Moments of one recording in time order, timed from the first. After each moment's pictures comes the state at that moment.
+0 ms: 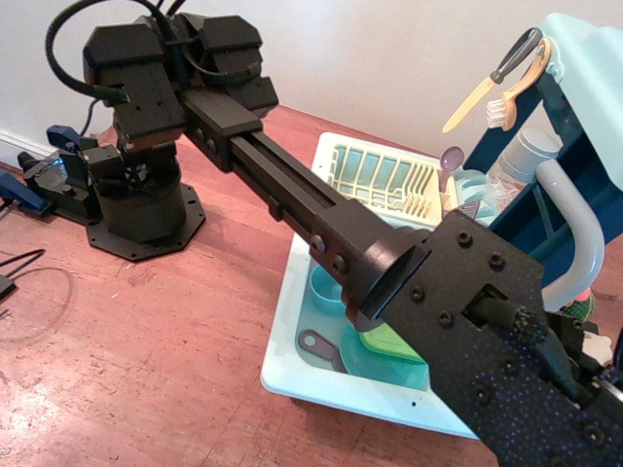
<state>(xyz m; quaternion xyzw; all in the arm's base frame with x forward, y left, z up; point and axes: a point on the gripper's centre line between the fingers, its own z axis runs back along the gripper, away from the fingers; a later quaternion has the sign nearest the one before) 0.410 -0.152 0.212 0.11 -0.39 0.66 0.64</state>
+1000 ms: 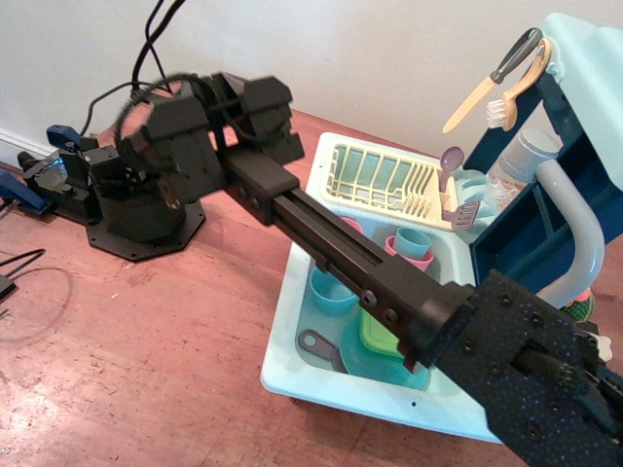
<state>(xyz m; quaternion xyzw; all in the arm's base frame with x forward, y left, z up) 0.433 -0.133 0.192 0.14 -0.39 0.69 0.59</state>
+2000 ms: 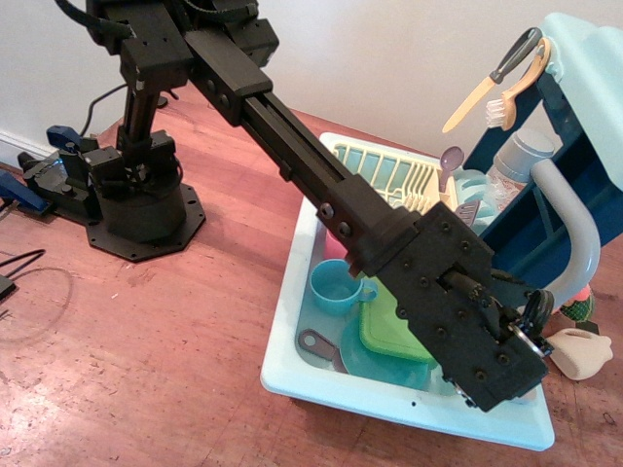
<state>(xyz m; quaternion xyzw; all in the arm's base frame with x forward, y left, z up) 0.385 -0.082 0.175 0.14 -0.43 0.77 0.46</state>
